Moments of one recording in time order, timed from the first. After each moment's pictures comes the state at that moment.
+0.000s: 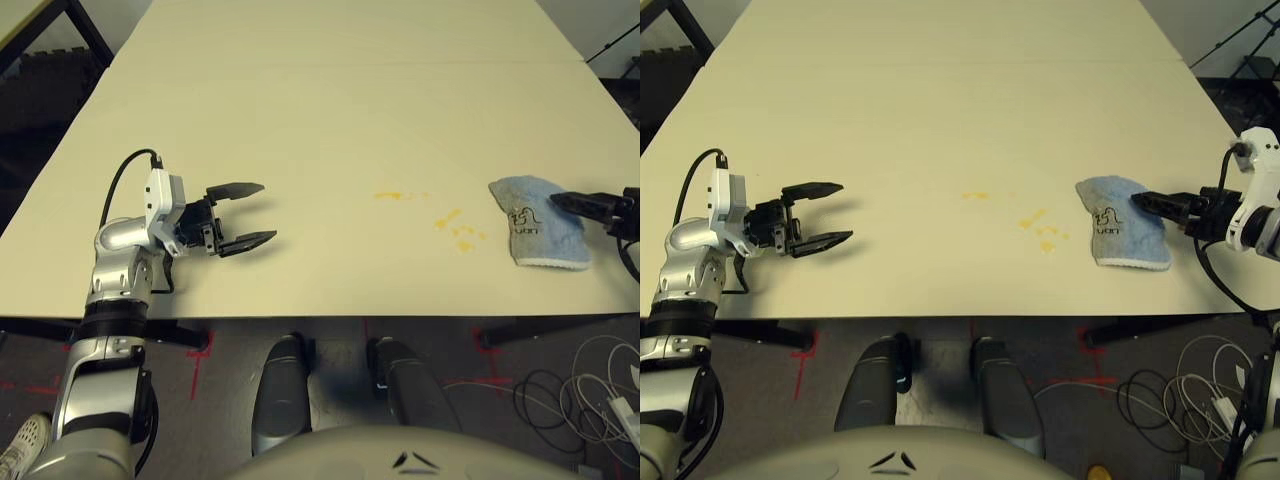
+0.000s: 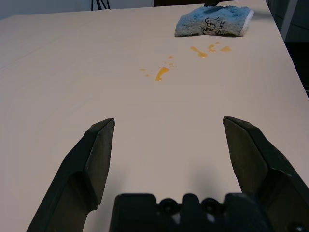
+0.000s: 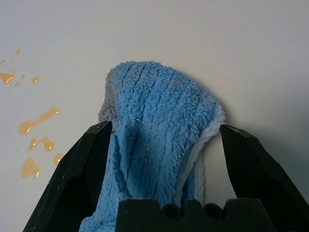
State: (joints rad) left arm -0.43 0.60 0.13 0.45 -0.43 -0.18 -1.46; right arm -0.49 -0.93 -0.31 0.56 0.37 0.81 1.04
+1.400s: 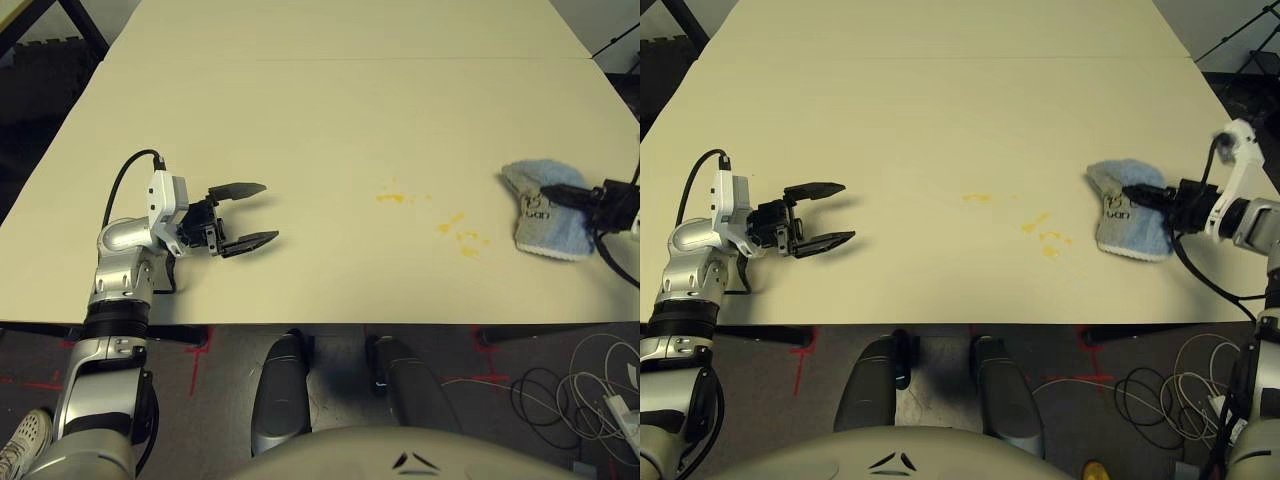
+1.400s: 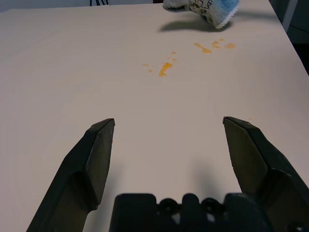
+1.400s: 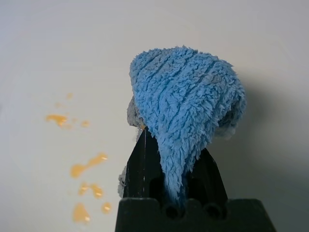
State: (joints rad) left arm -0.43 0.59 0.11 0.47 -0.43 -0.21 -1.45; right arm -0.58 -0.88 -0.34 0.51 0.51 0.96 1.00
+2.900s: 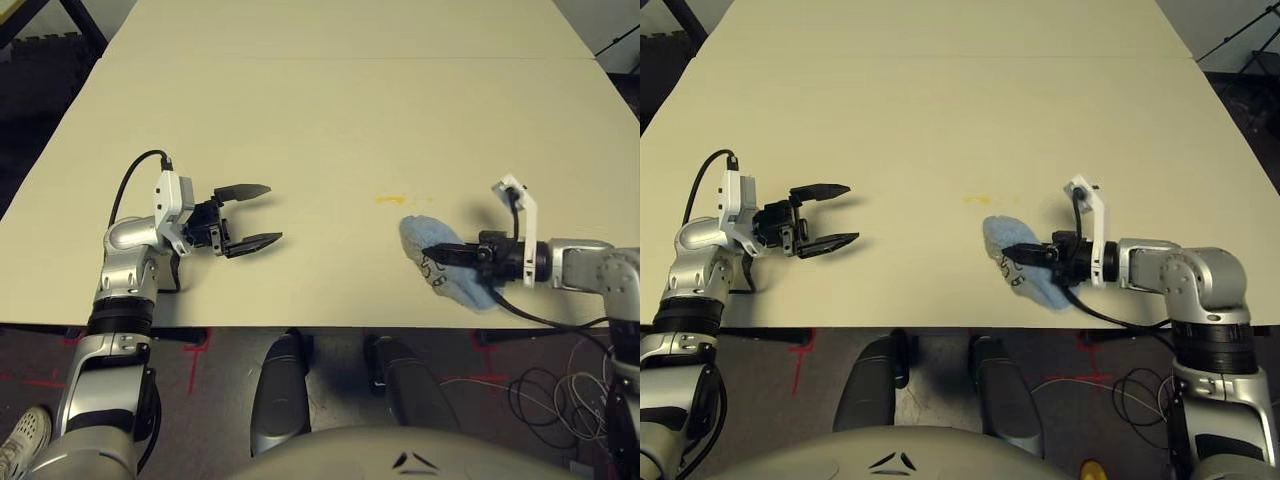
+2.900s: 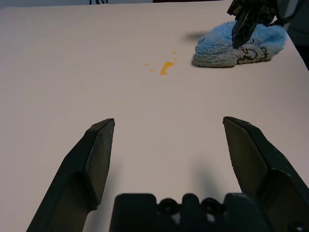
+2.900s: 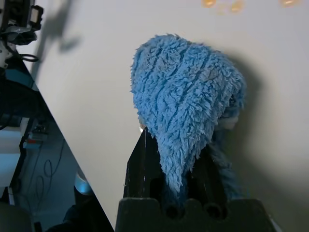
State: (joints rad) left arm -0.44 0.59 0.10 0.48 -0.43 -0.22 -1.45; right arm -0.32 -0.67 -0.17 -0.07 0.71 1.27 0.88
